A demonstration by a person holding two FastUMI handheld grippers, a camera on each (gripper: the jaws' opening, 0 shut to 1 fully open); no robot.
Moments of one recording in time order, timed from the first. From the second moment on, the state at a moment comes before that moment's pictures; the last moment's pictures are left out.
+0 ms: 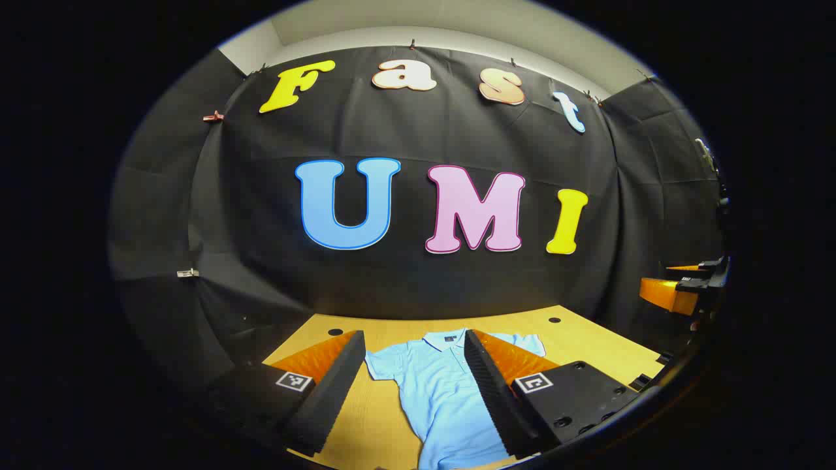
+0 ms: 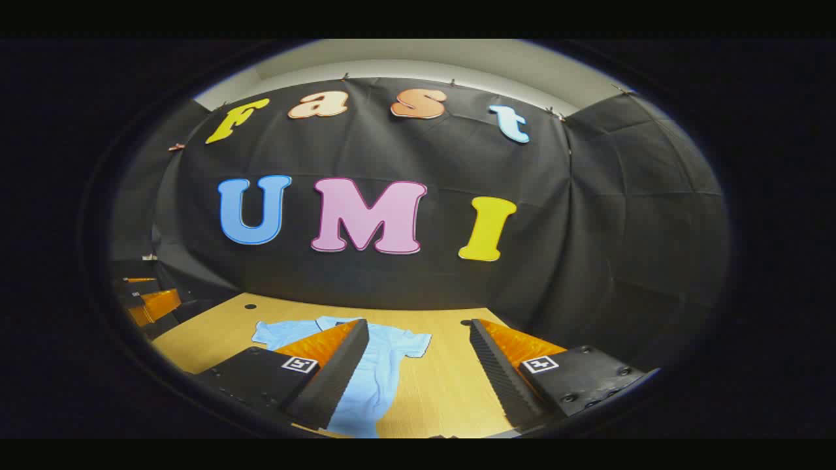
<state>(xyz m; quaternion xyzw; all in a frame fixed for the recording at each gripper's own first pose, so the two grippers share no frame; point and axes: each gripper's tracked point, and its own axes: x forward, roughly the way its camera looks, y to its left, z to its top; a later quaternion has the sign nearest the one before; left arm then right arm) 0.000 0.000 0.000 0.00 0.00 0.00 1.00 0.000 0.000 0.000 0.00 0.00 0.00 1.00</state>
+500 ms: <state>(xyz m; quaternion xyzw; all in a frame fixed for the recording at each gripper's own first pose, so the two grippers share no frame) 0.015 -0.001 -0.001 0.00 0.01 0.00 1.00 0.012 0.005 -0.008 0.01 0.01 0.01 1.00</state>
